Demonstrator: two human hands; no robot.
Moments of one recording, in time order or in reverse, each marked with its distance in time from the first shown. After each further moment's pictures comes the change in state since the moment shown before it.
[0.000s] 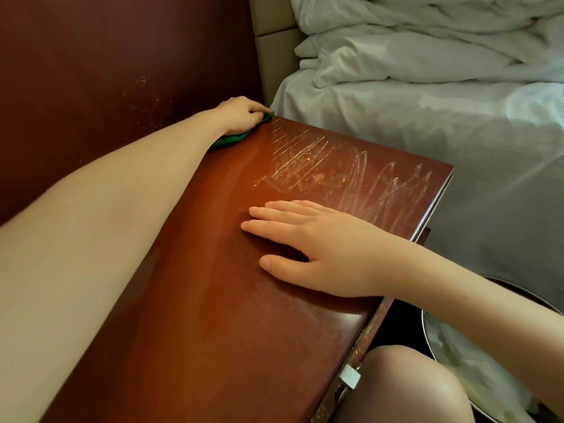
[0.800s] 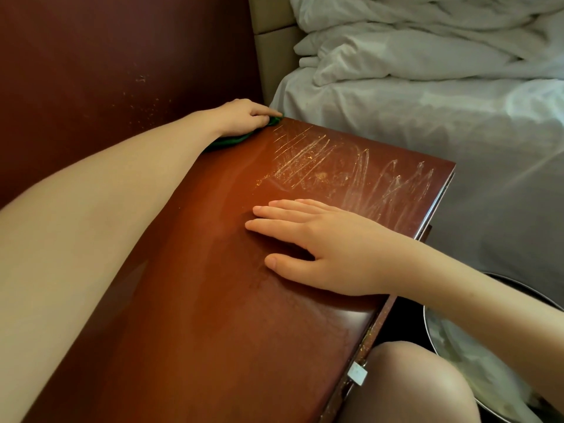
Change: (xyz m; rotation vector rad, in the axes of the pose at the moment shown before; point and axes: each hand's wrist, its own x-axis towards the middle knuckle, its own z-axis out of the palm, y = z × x) left_hand -0.009 -0.001 -0.003 -0.018 -0.098 0.128; right_hand 0.000 -0.001 0.000 0.003 0.007 0.010
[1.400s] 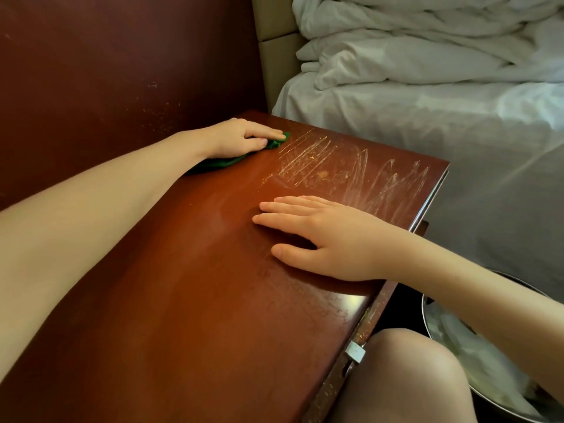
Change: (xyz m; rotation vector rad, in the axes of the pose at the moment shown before) left_hand -0.055 0.003 0.002 -0.082 -0.061 0.208; right_hand 0.000 -0.001 0.000 -0.001 0.019 0.007
